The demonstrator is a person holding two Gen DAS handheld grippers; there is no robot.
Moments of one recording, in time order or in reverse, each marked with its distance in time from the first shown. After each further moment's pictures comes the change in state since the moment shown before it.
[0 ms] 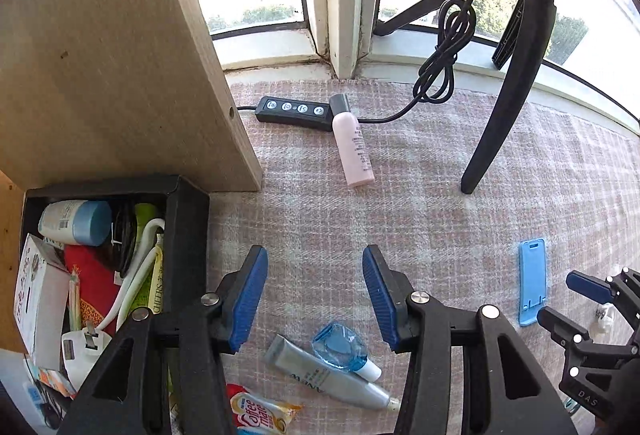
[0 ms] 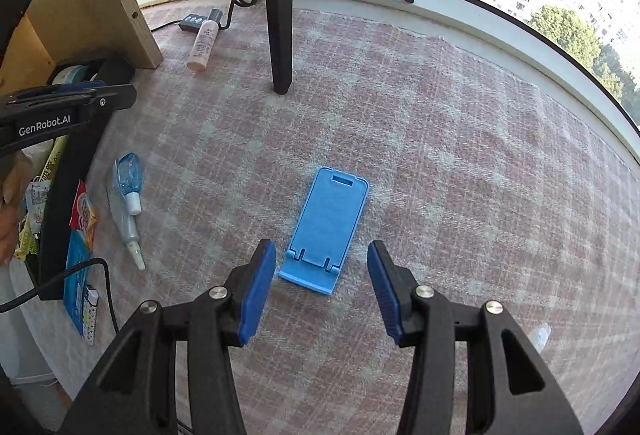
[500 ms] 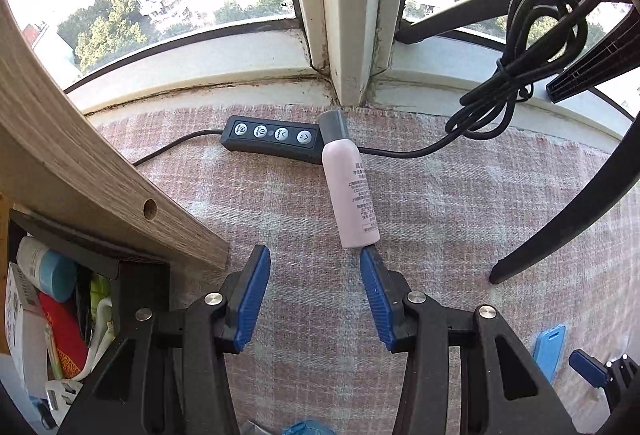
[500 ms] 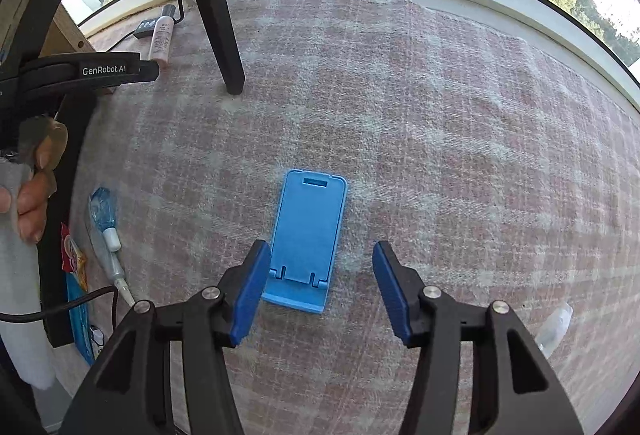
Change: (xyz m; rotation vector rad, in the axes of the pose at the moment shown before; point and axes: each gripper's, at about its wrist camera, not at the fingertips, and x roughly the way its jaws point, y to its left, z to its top) left arm 0.044 -0.019 0.046 -0.053 0.030 -0.007; right arm 0.017 -0.030 0.013 0.168 0.057 -0.002
